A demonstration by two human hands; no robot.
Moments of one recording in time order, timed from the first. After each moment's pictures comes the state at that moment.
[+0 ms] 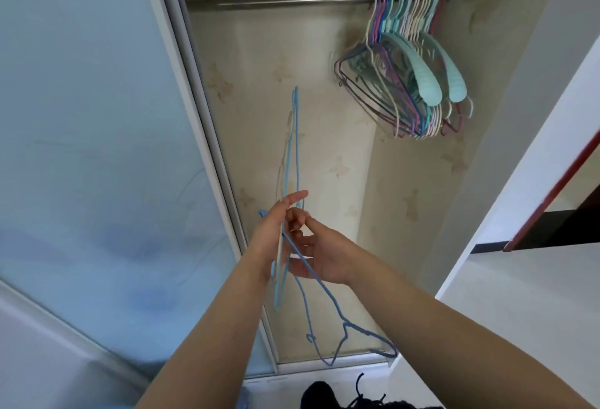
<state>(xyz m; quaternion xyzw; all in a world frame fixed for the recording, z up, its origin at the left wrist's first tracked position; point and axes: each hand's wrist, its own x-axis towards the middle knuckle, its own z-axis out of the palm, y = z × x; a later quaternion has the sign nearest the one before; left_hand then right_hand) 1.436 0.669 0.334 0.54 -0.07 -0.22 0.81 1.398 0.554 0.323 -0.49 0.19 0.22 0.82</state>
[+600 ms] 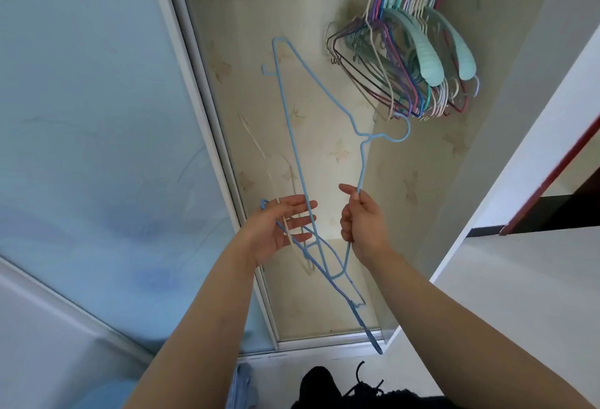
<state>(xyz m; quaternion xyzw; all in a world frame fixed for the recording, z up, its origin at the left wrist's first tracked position) 1.423 0.697 0.334 0.55 -0.06 -0.32 0.77 1.378 0.524 0.307 -0.60 0.18 -0.15 0.77</state>
